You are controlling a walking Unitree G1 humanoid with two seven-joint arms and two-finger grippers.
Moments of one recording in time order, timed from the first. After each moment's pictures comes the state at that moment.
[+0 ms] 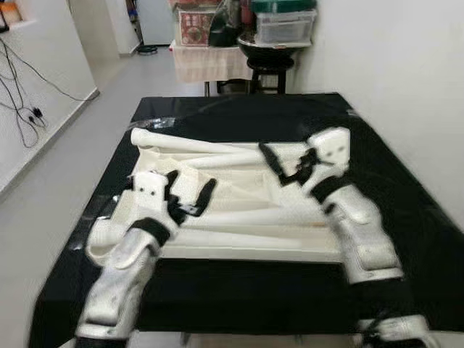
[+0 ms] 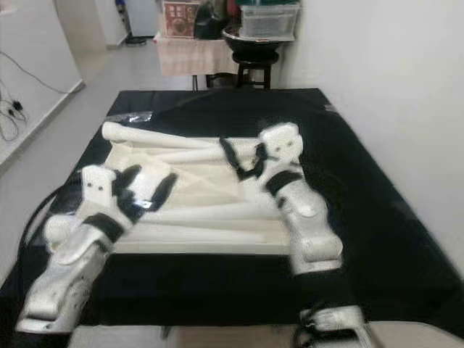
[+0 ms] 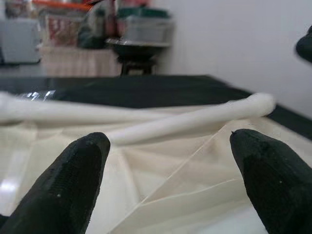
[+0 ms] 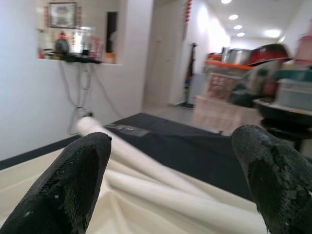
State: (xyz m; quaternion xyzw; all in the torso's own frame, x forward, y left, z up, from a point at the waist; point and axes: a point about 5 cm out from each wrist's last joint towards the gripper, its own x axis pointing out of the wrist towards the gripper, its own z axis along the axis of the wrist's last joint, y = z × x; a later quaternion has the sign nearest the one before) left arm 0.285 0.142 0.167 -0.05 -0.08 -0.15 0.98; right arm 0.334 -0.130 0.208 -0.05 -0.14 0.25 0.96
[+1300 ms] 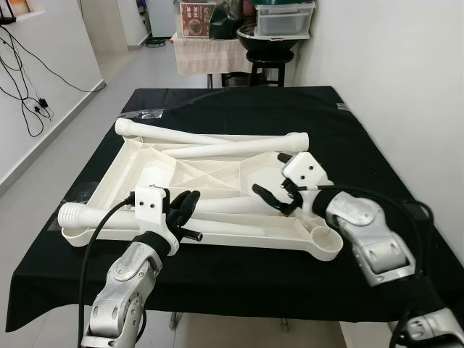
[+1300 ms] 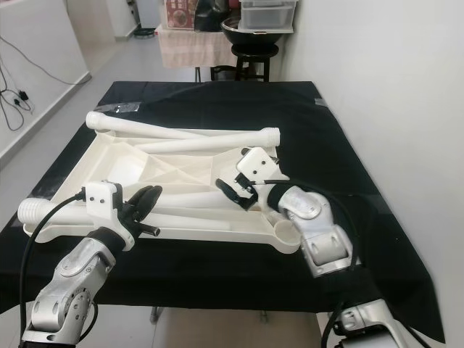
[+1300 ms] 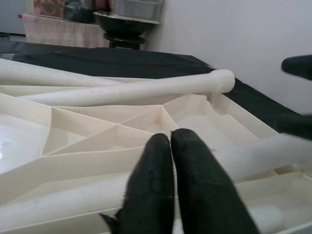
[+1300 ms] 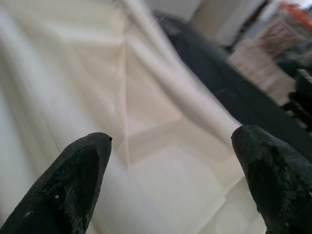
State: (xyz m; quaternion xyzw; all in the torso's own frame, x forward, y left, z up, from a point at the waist) left arm 0.276 0.131 0.151 -0.08 -0.04 -0.18 0.98; right arm 0.330 -0.164 0.190 -0.32 0.02 0.32 0.89
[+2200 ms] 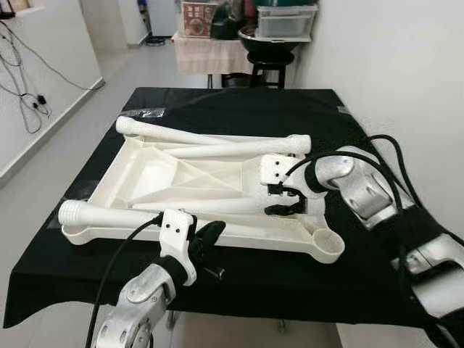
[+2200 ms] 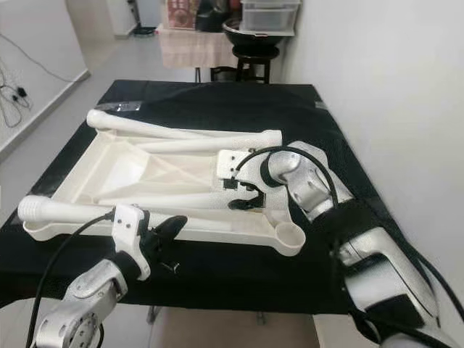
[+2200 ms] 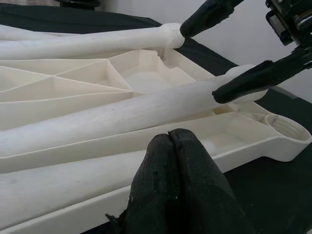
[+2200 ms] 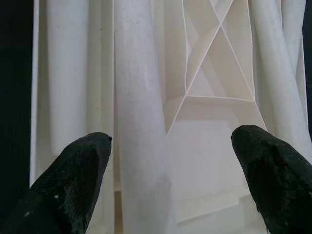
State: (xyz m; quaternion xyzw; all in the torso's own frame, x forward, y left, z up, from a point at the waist) left arm 0.251 0.103 0.130 -0.07 0.02 -0.26 0.96; right arm 0.364 -0.137 0.222 -0.51 0.20 0.45 0.70
